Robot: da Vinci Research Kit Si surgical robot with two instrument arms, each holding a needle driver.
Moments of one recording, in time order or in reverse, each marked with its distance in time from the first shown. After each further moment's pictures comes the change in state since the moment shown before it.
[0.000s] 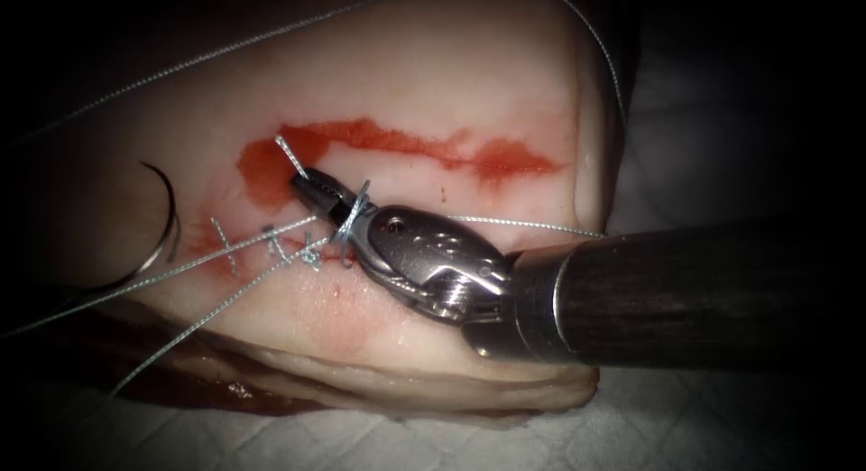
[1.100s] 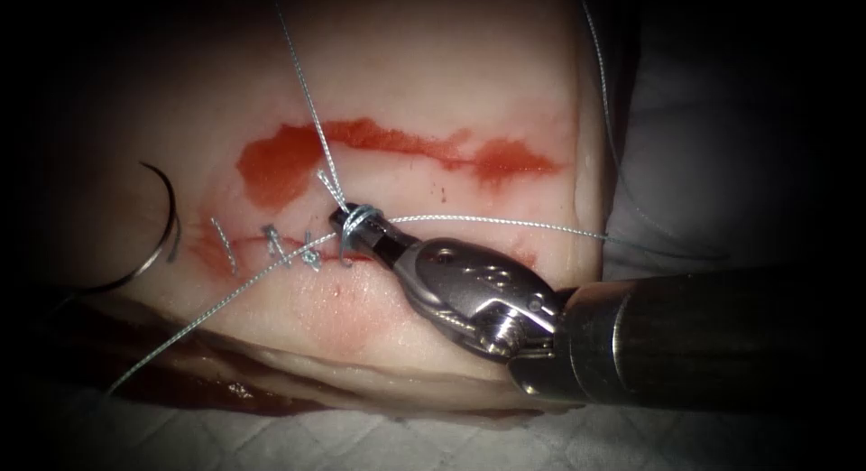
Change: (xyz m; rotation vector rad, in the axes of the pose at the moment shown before) right arm 0.001 0.001 -0.005 -0.208 0.120 -0.103; left arm -0.023 0.032 0.031 -0.353 0.119 -0.254
